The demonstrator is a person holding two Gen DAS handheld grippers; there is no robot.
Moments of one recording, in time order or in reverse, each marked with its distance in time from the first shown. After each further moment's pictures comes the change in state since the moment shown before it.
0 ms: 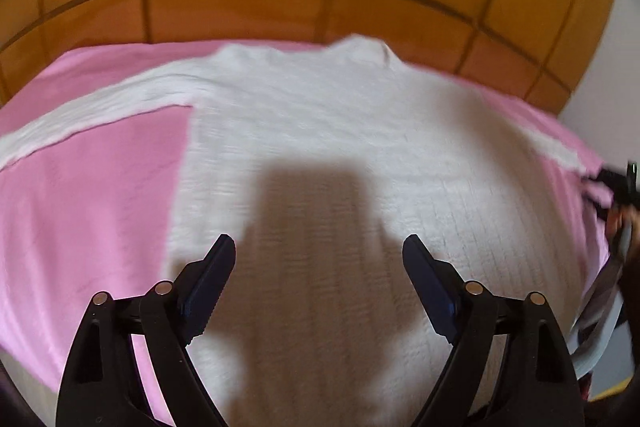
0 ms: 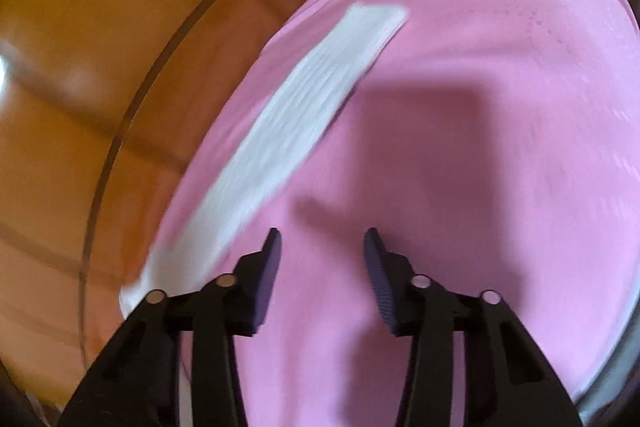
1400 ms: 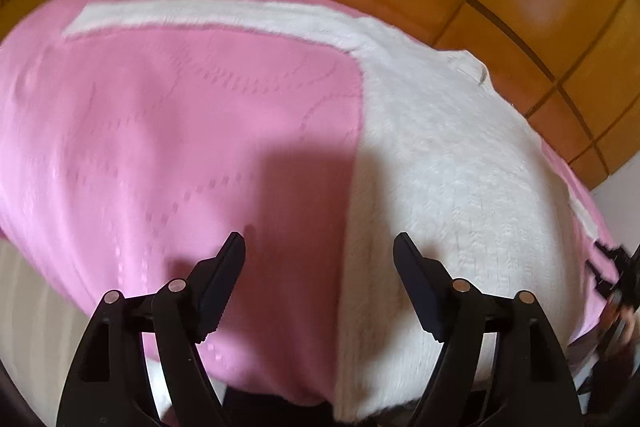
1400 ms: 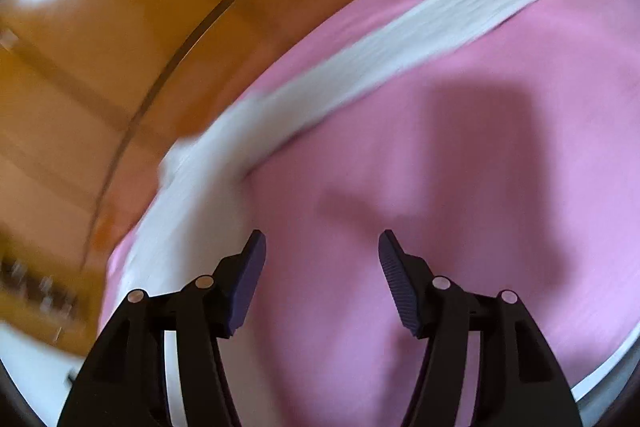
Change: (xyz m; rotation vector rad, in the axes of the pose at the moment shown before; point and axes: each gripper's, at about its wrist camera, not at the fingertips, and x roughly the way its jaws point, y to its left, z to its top) left arm -0.042 0.112 -0.077 -0.387 0.053 0.054; right arm -0.039 0.081 -0.137 -0.429 0.292 0.184
